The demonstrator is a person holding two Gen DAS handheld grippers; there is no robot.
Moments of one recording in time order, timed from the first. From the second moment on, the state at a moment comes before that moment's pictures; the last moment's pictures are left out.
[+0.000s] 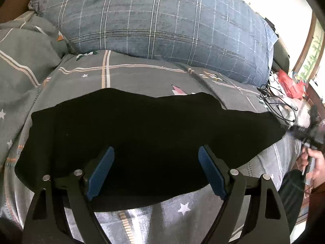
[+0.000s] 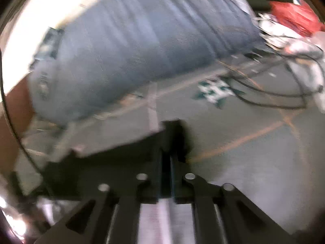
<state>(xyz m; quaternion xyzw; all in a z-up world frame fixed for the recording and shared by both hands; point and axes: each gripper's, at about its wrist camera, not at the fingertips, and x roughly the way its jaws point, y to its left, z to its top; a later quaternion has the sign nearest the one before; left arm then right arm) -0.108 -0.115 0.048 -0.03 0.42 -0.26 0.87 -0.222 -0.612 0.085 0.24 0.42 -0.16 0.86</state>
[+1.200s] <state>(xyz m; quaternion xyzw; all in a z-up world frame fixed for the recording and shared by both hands) -0.041 -0.014 0.041 -0.09 0.44 -0.12 0.89 -0.052 -0.419 0.087 0.19 0.42 0.15 0.88</state>
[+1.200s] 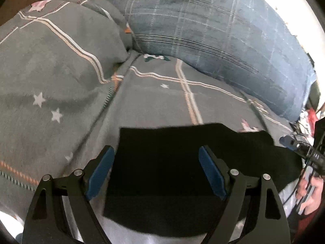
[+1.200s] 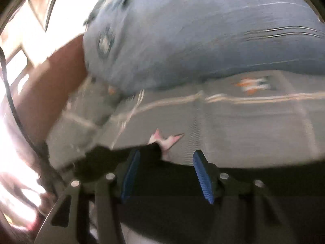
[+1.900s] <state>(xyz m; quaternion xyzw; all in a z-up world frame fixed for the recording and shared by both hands) -0.051 0.000 0.038 -0.09 0.43 -0.09 0.89 -0.051 -0.407 0.081 0.20 0.38 0.11 0.89</state>
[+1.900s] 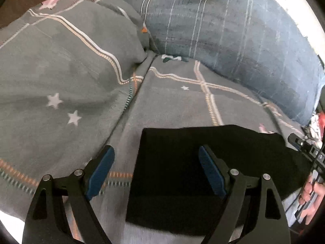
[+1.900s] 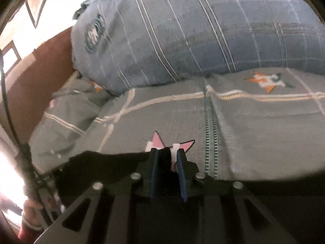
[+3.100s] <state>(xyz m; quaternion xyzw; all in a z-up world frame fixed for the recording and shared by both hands) -0.106 -0.042 0.076 -0.04 0.41 -0.08 0.91 -0.143 -0.364 0.079 0.14 0.40 0.17 0.89</state>
